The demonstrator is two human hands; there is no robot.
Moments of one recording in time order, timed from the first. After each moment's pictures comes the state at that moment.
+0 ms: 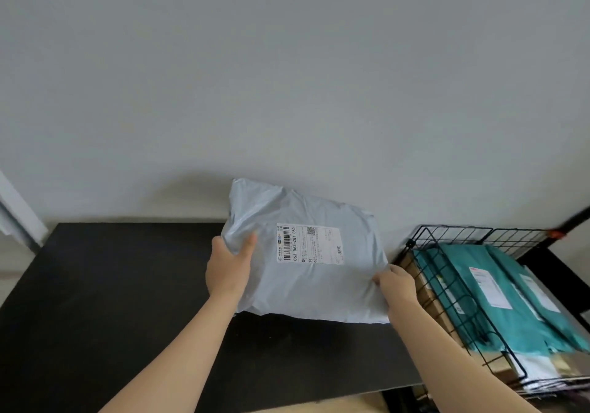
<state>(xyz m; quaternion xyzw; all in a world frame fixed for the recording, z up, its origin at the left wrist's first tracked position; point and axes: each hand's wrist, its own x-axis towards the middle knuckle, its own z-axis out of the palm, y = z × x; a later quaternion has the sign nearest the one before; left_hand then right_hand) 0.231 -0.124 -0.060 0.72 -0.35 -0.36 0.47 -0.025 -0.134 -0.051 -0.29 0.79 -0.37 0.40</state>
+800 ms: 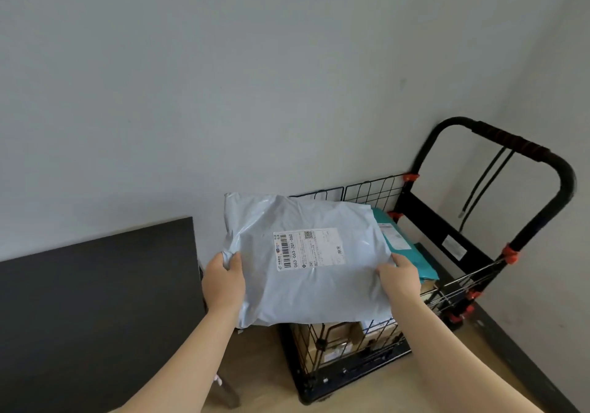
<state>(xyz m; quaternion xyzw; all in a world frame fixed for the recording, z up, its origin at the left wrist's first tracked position) -0.218 -0.096 -0.060 0.70 -0.44 -0.35 0.45 -0.469 -0.057 -0.053 -0.24 0.81 -0.43 0.33</state>
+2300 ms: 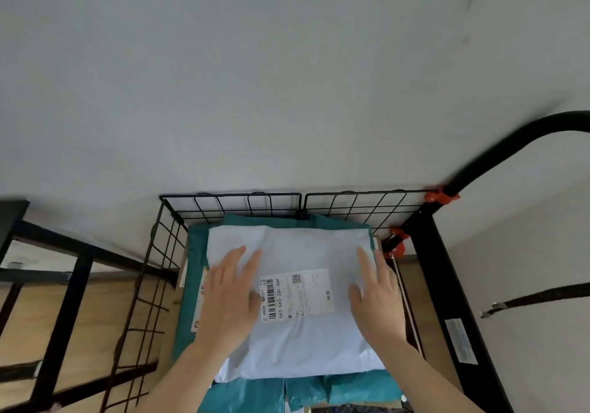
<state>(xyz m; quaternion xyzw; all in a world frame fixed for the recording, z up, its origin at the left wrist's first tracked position) -0.507 -0.293 -0.209 0.71 -0.69 -0.13 0.11 -0.747 -0.317 -0.197 -0.66 0.72 -0.05 0.20</state>
